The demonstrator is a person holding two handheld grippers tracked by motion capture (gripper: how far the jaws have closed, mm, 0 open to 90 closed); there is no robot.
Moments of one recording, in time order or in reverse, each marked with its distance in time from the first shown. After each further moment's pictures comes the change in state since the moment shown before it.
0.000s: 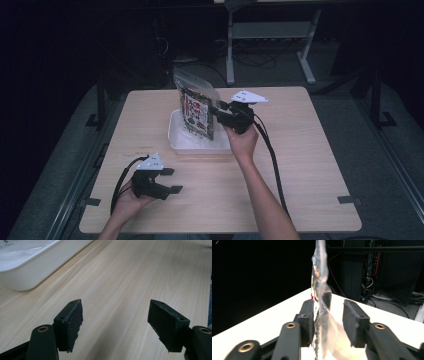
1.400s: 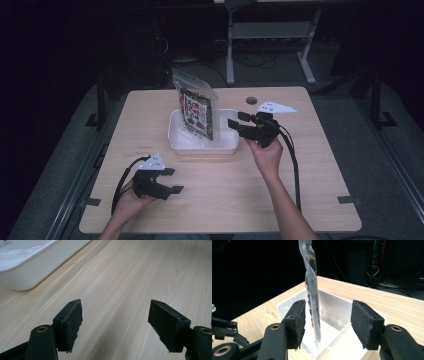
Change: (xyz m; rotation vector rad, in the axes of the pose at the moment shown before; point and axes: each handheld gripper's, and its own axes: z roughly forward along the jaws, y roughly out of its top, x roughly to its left) left arm -0.001 0.001 0.004 0.012 0.009 0.004; right arm -0.021 -0.022 -0.066 0.049 0.046 0.062
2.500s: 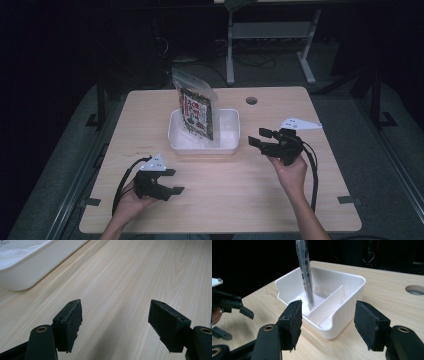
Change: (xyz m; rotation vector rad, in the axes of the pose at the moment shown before) left arm -0.003 0.000 0.001 0.007 0.000 0.004; right arm -0.014 -0.036 -0.058 0.071 -0.021 0.040
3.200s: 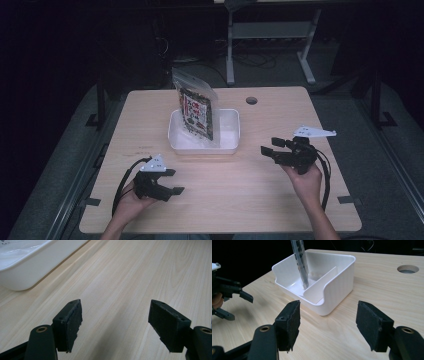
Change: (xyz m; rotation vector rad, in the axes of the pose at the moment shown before) left arm -0.002 0.000 0.000 0.000 0.008 0.001; right arm -0.015 -0.021 -0.029 0.066 -0.003 0.035
